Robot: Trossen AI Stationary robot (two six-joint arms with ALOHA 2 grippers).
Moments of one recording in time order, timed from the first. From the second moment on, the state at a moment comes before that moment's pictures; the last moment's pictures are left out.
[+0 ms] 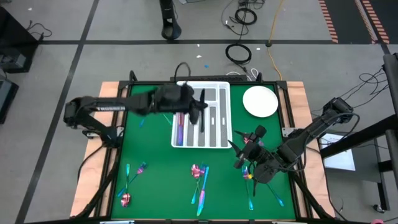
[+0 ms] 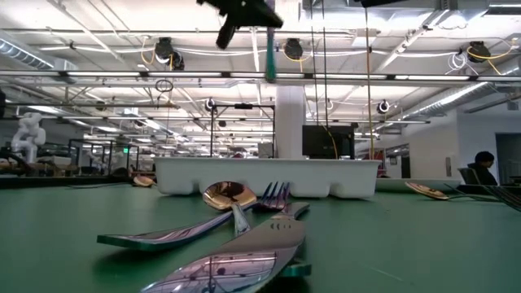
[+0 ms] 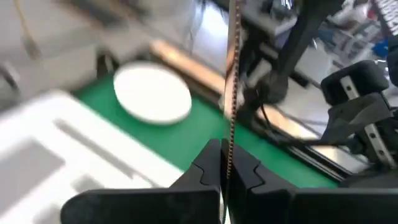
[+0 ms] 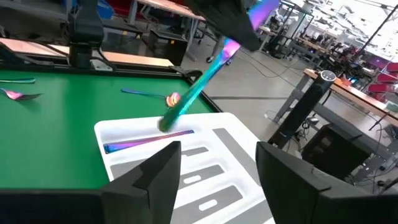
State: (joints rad) left arm 0.15 1.48 1.29 -0.18 -0.03 -0.47; right arm 0.64 1.34 0.98 -0.38 1.25 0.41
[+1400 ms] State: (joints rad) left arm 0.46 1.81 1.24 -0.77 0.36 -0.93; right arm 0.64 1.34 0.98 -0.38 1.26 0.30
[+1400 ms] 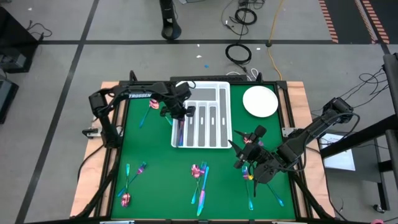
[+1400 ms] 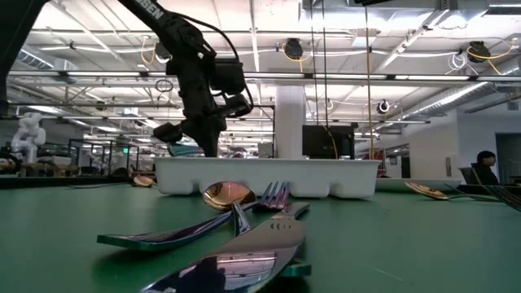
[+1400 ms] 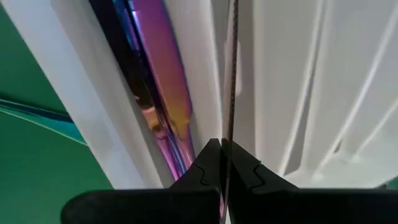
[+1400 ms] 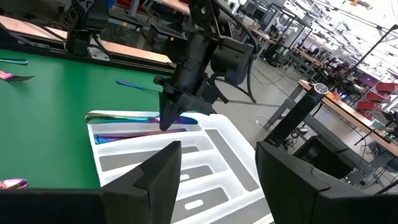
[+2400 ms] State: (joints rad) left arm 0.50 1.84 1.24 -0.77 0.32 -0.90; right arm 0.64 1.34 0.98 -0.38 1.26 0.30
